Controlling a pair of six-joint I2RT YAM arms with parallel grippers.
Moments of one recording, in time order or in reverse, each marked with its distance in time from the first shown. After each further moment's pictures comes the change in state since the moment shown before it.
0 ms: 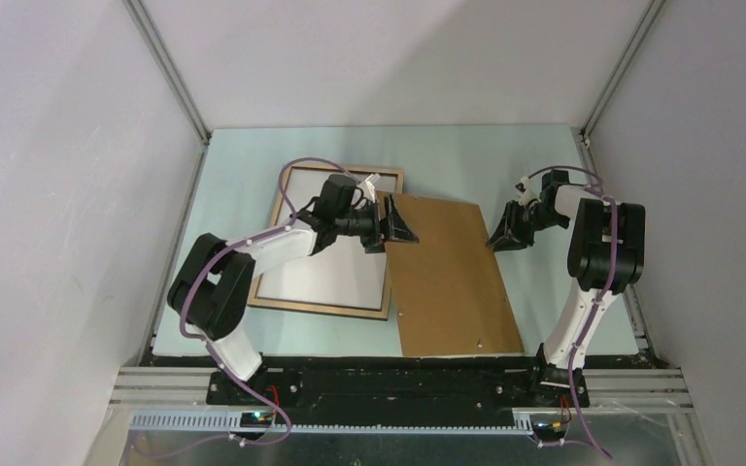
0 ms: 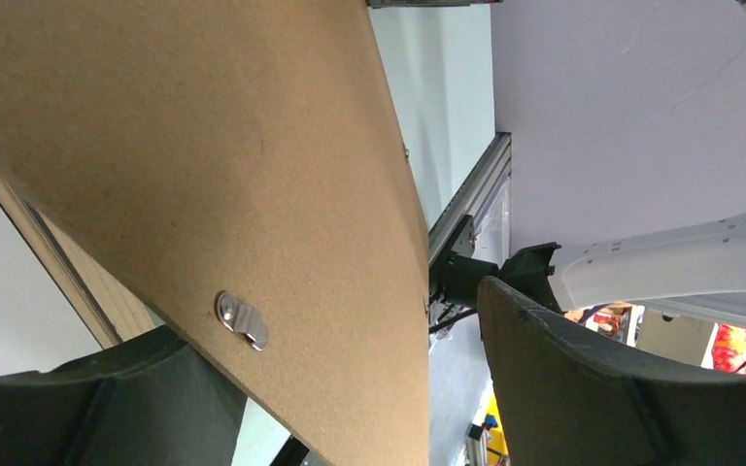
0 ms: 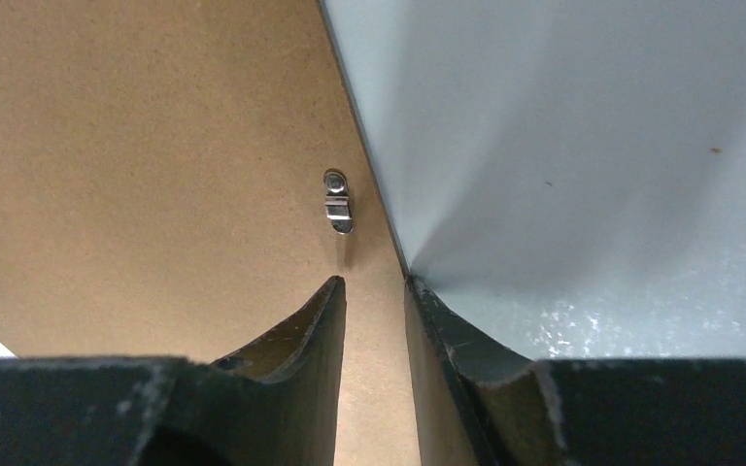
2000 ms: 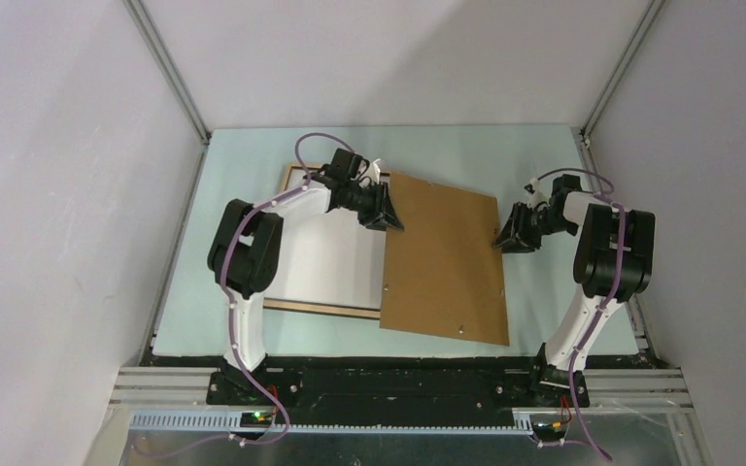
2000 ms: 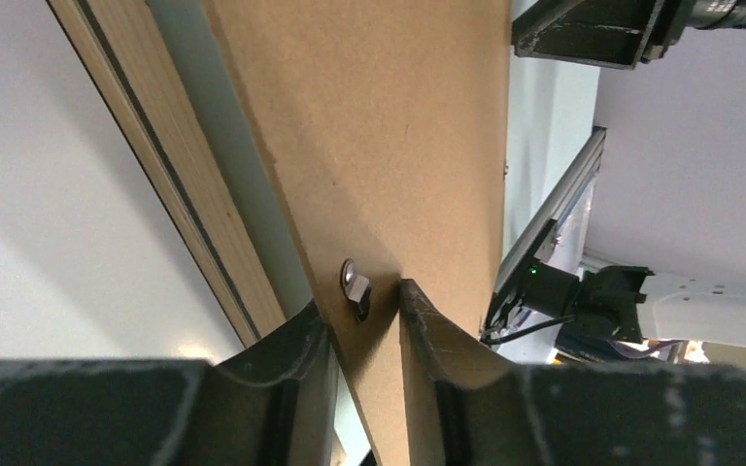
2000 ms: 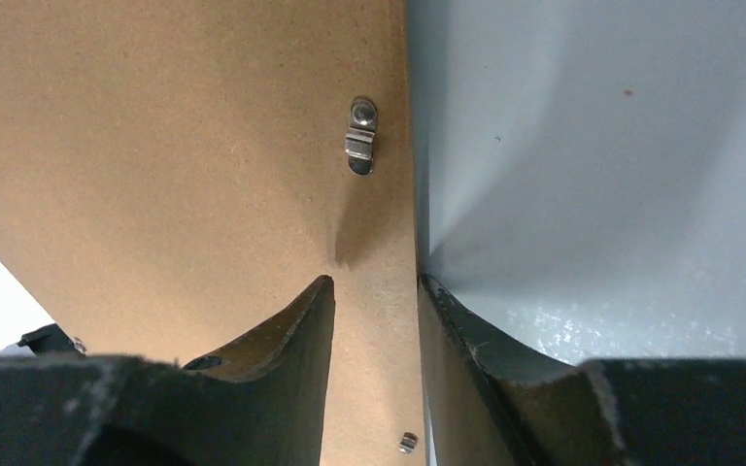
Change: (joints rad) left arm 0.097 0.319 0.424 -0.418 0.046 0.299; right arm -0.050 -0.062 -0.079 0.061 -0.034 -0.034
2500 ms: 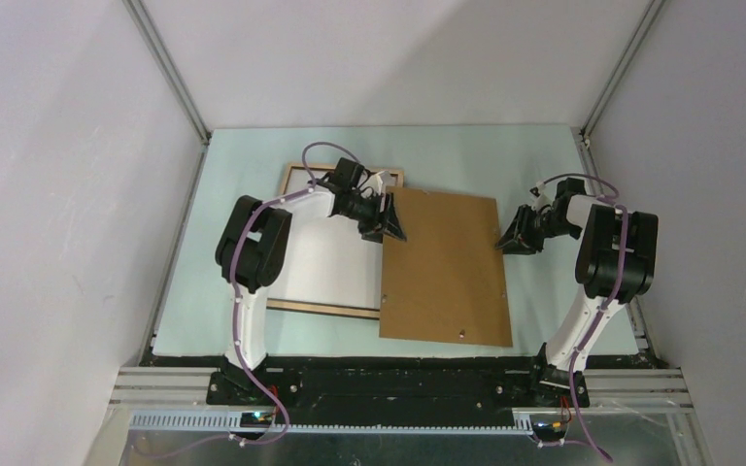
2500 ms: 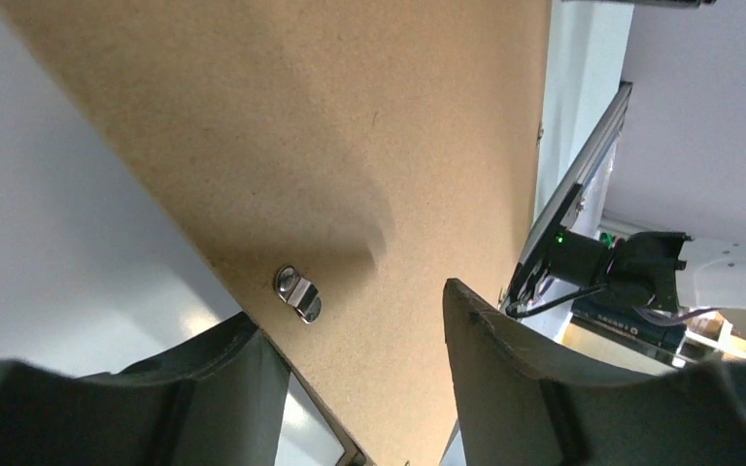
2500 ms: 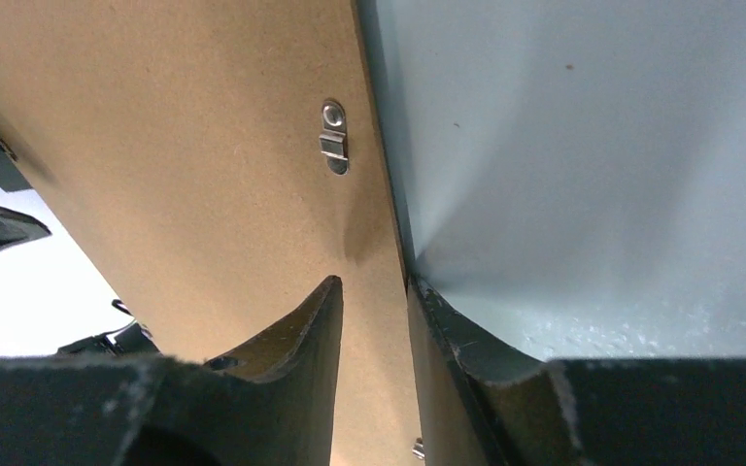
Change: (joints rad) left arm 0.002 0.077 -0.002 -0.004 0.050 0.096; right arm -0.024 -0.003 -0.030 0.031 -0.001 0.053
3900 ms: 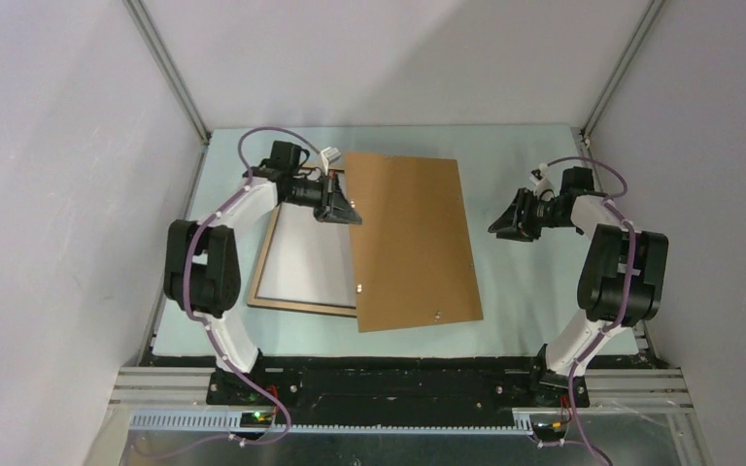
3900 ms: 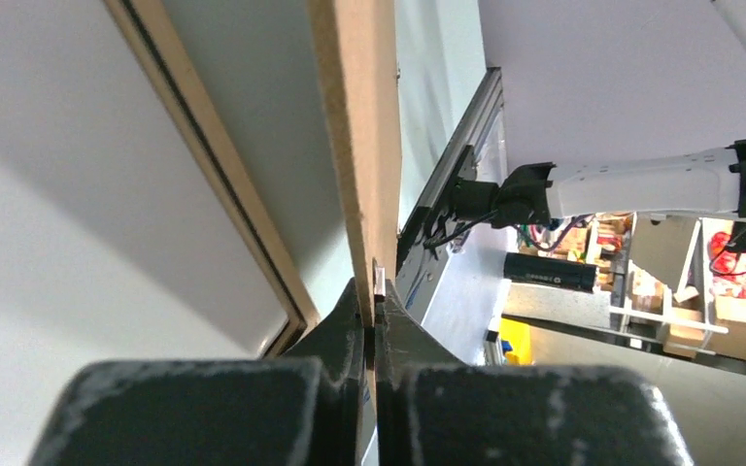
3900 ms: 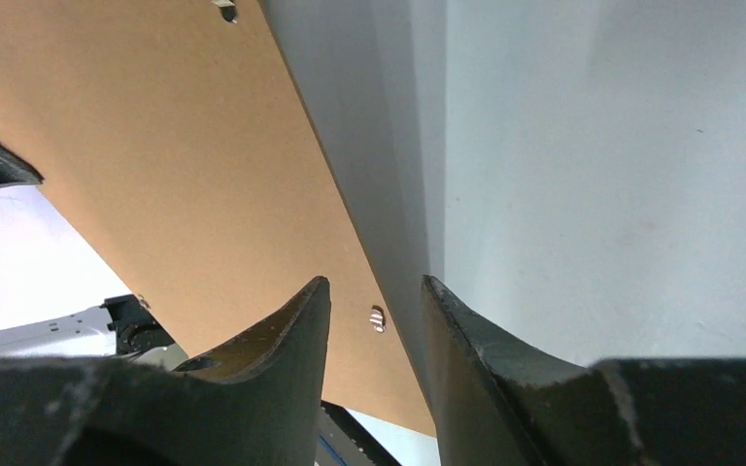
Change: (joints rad) left arm 0.233 -0.288 -0.116 -0.164 0.278 0.137; right arm 0.014 -0.174 -0.031 0.028 -0.168 0.024
